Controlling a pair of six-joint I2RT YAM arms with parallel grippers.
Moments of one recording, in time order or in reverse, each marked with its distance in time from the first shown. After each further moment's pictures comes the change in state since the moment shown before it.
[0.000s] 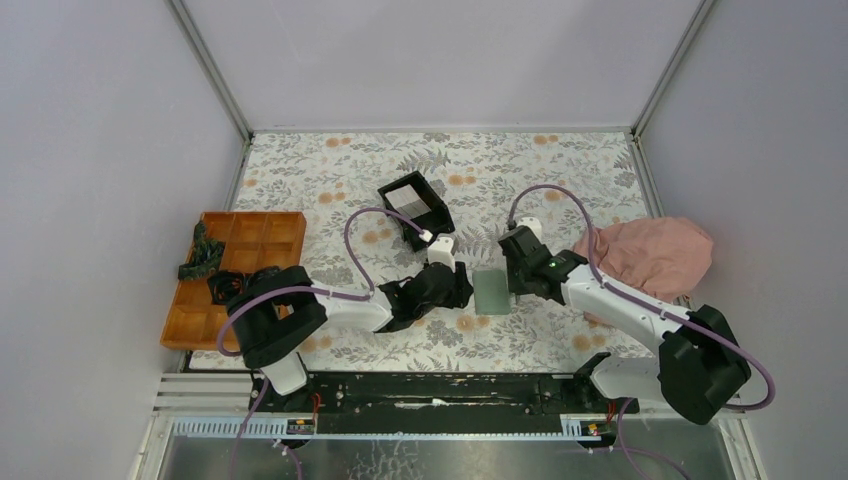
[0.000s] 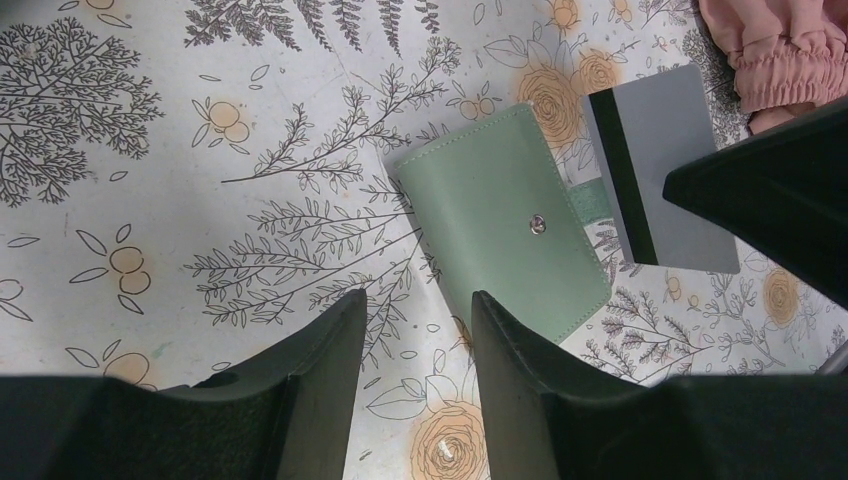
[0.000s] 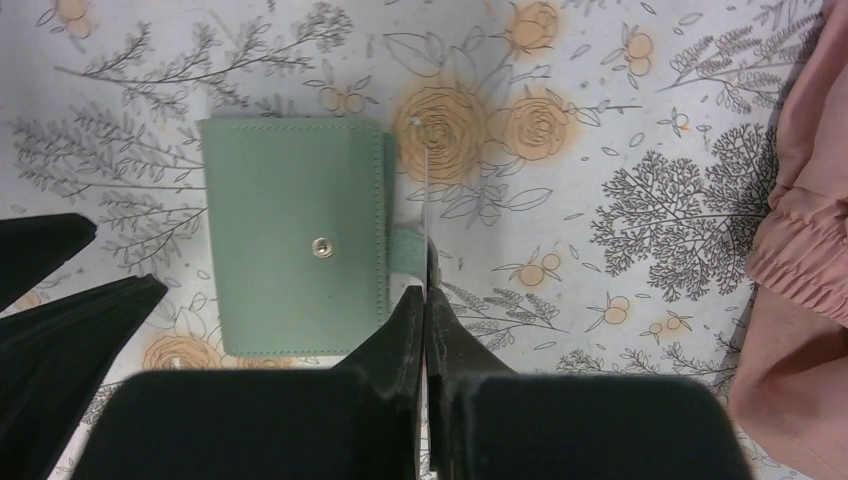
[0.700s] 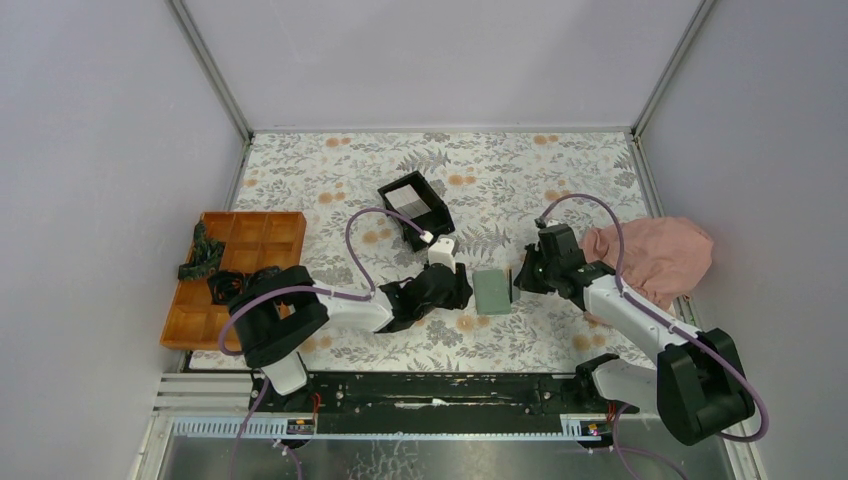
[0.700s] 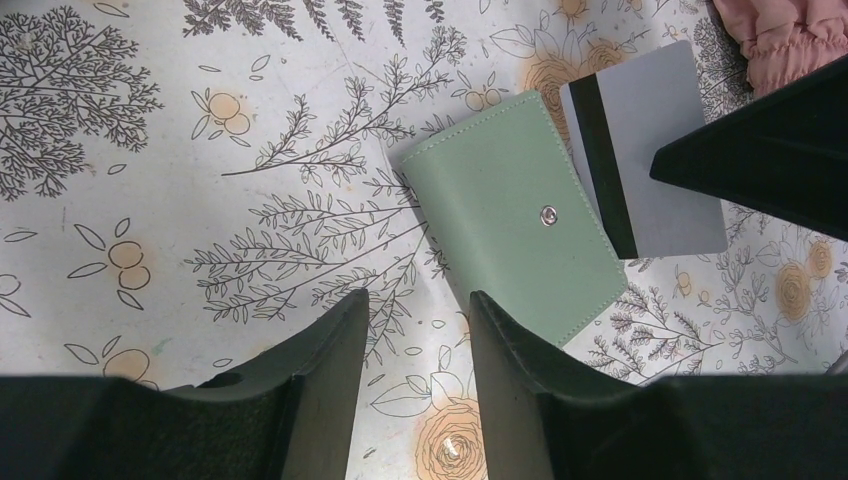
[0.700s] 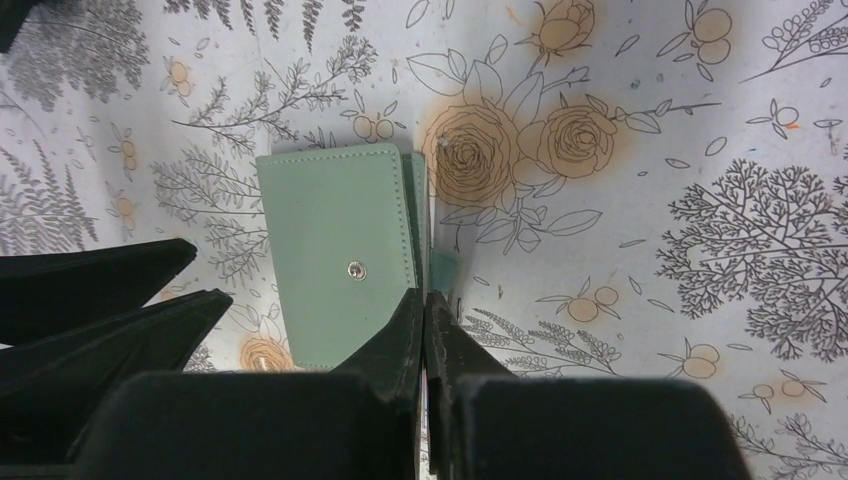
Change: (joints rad) left arm -0.003 0.007 0.000 -0.006 0.000 0.004; right arm -0.290 -0.104 -0.182 0.226 -0.390 0.036
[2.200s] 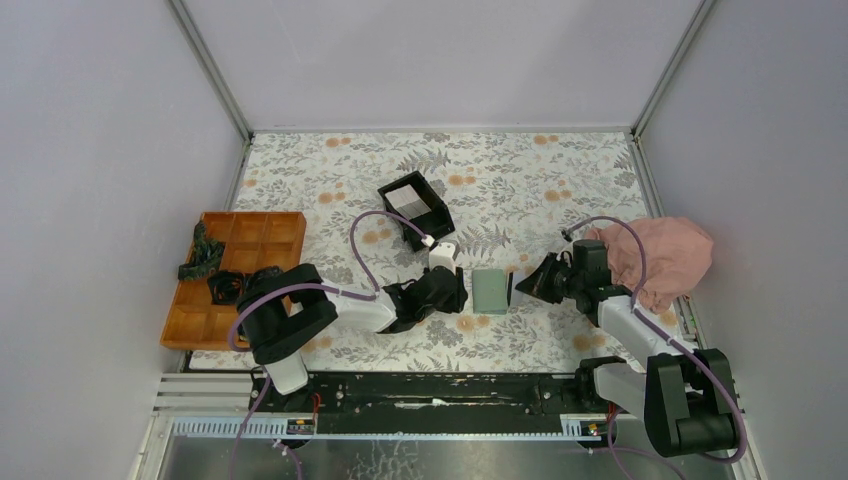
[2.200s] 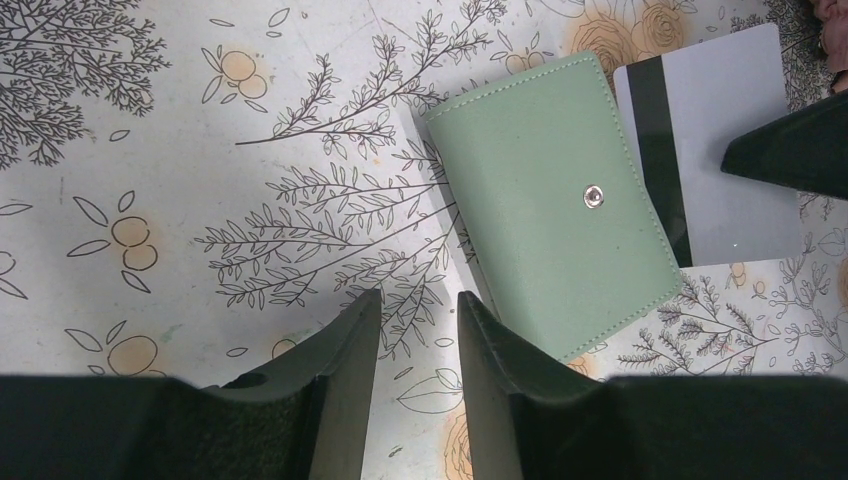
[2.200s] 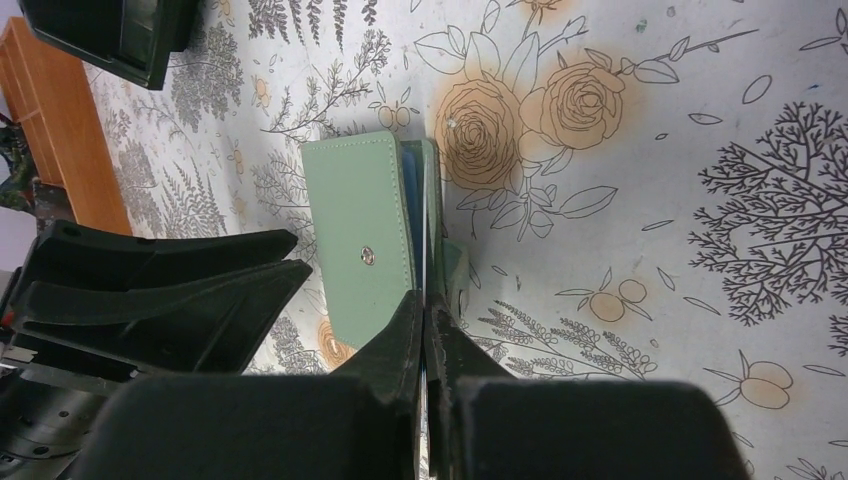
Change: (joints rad) left arm -0.001 0.042 0.000 -0.019 0.000 0.000; right arm -0.266 -0.069 -0.212 0.247 -0.381 0.114
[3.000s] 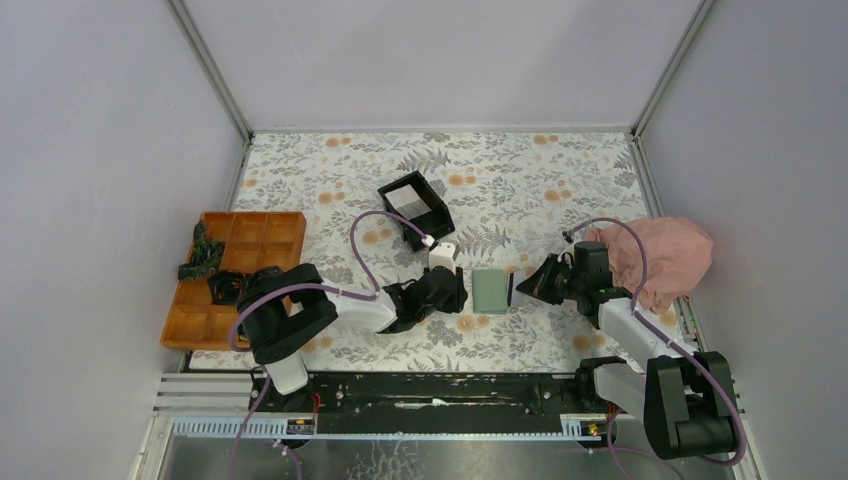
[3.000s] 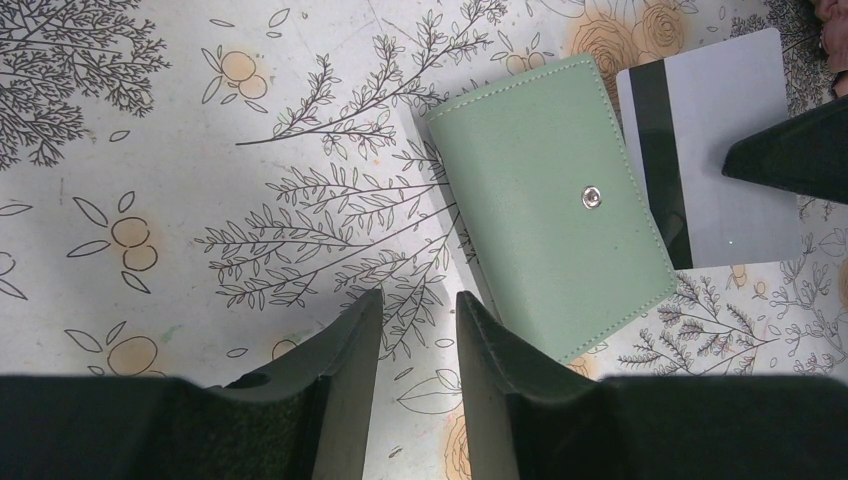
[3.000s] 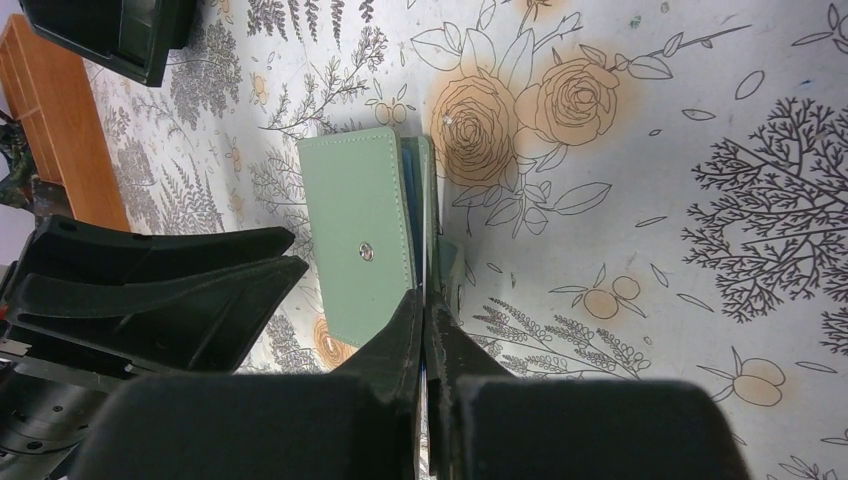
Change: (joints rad) left arm 0.000 0.002 0.000 0.000 0.000 0.000; right arm -0.013 -0.016 -0.017 0.011 -0.017 -0.005
